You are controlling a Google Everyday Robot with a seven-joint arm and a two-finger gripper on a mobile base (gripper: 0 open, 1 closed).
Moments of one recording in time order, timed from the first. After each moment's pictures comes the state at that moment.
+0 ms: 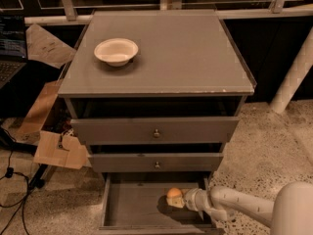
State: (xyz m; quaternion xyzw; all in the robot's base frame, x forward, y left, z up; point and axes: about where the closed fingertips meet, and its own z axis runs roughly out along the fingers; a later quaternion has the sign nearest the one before) arm 0.540 -0.120 0.221 -0.23 0.89 0.27 0.30
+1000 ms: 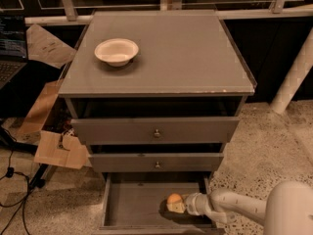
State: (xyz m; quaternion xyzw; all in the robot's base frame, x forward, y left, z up) arm 0.523 -0.118 0.195 -0.23 0.89 0.29 0.27
